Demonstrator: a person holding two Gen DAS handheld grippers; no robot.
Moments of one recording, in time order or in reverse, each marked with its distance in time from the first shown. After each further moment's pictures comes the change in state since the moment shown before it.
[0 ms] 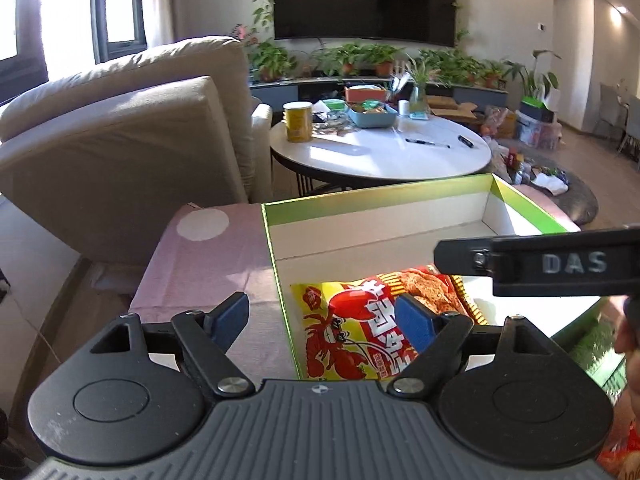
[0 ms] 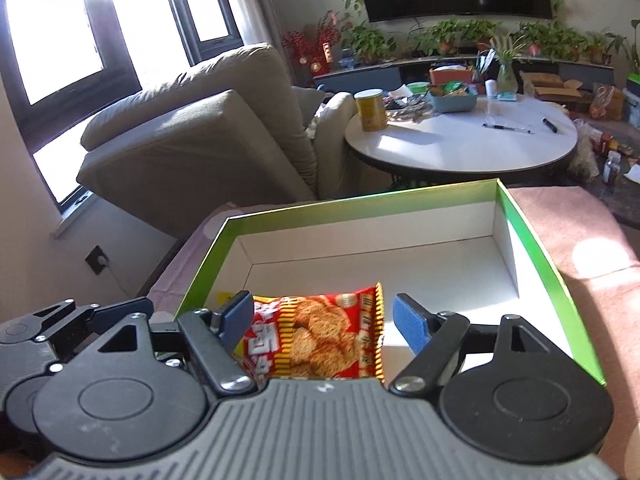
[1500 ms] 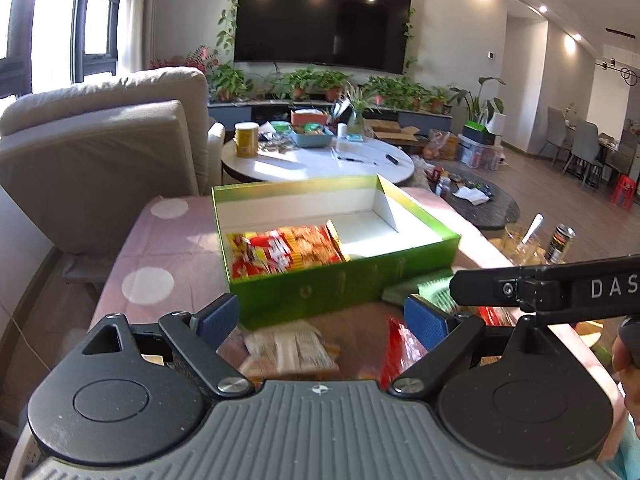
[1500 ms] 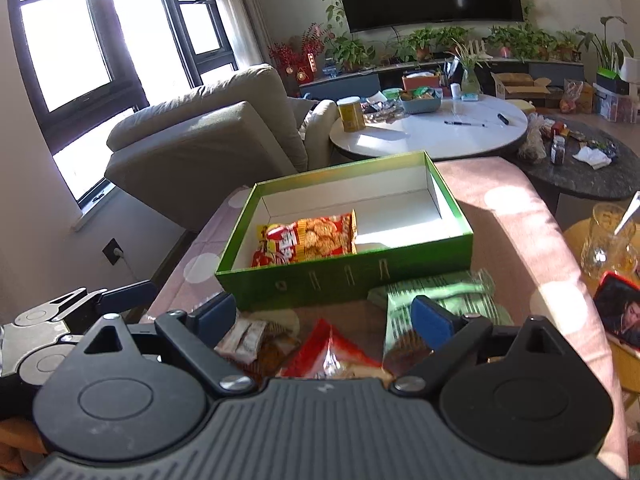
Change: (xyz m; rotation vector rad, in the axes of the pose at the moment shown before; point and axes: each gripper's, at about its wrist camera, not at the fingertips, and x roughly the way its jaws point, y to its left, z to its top) left arm -0.150 -0.034 -0.062 -0.006 -0.056 -0.164; right arm -0.137 0.013 -0.068 0.043 0.008 -0.045
